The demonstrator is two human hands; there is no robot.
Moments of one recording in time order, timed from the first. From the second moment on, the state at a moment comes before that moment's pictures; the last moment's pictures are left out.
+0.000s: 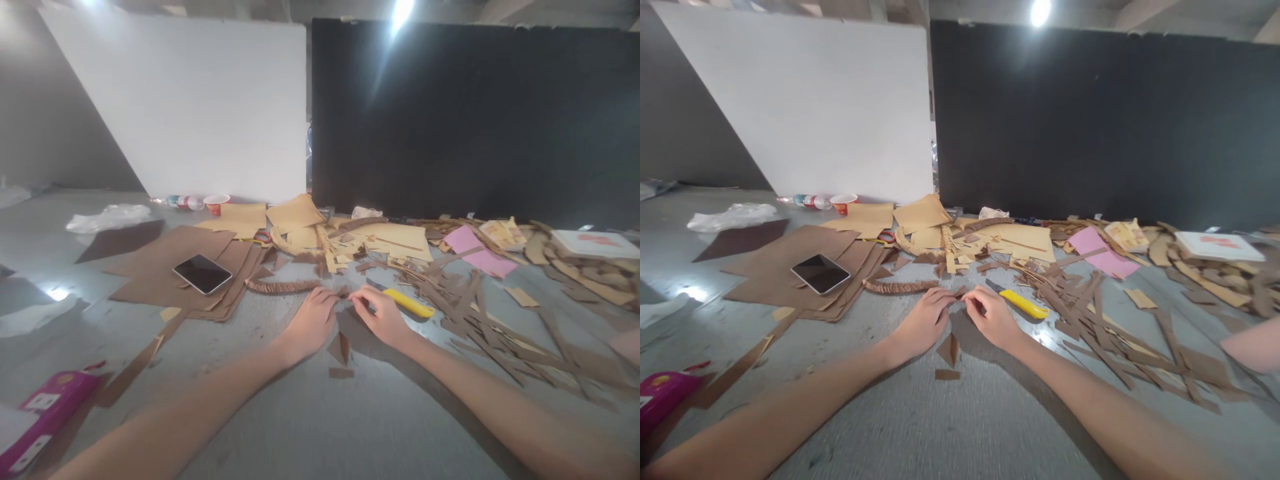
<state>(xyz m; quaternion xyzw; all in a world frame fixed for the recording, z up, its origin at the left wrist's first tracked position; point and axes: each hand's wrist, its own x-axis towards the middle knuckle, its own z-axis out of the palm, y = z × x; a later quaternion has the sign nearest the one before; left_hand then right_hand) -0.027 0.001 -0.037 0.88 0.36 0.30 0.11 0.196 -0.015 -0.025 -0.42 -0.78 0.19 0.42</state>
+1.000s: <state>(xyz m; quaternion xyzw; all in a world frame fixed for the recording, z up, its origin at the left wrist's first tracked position) -0.028 -0.003 -0.028 0.90 0.28 0.31 0.11 0.203 0.001 -0.040 -0.50 -0.73 0.23 0.40</state>
